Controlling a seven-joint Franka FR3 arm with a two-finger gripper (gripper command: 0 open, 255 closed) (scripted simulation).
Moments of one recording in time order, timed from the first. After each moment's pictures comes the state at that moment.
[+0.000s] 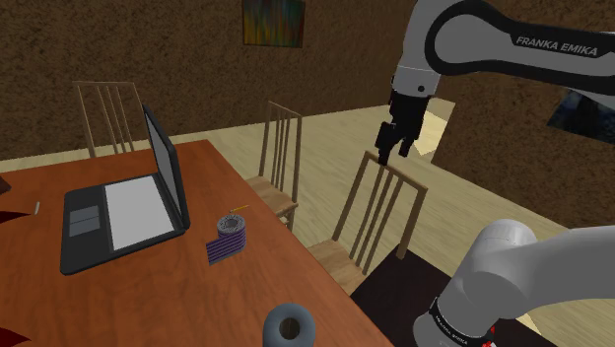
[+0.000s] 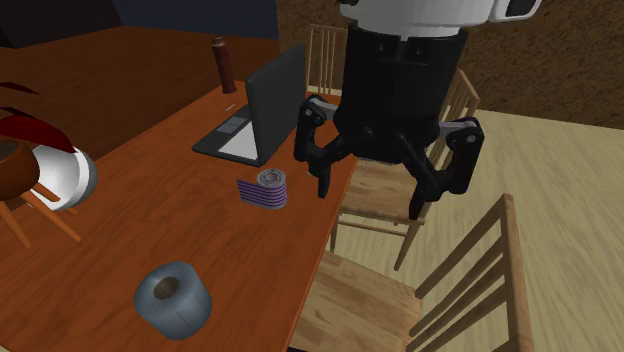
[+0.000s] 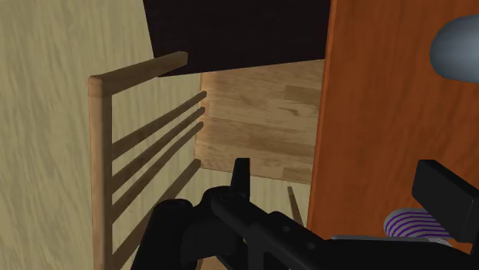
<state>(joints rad) 0.02 -0.80 -0.03 -2.33 0.00 1.49 0.09</state>
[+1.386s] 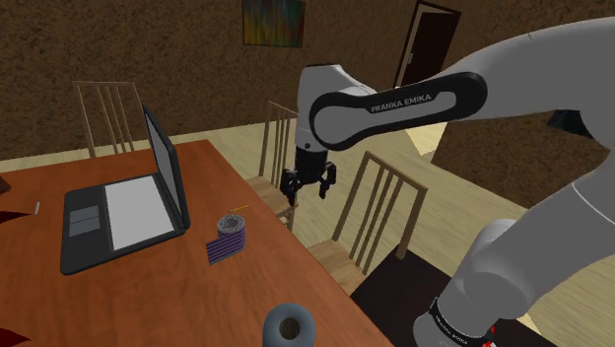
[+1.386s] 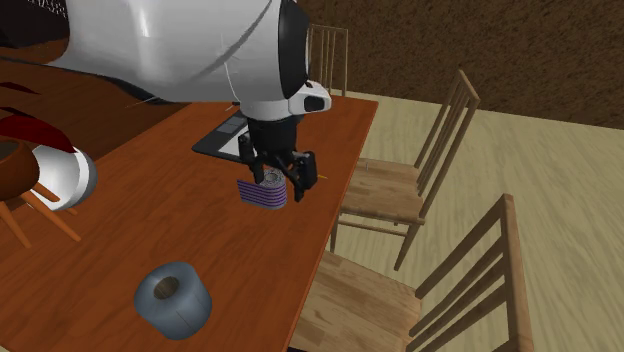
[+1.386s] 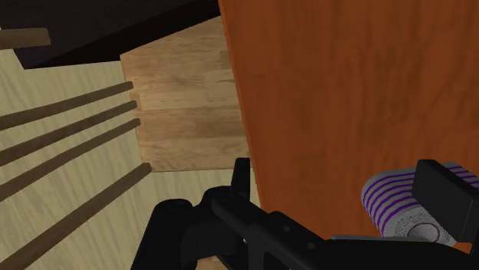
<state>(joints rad) 0.03 -0.32 0.28 -2.32 0.11 1.98 0.57</state>
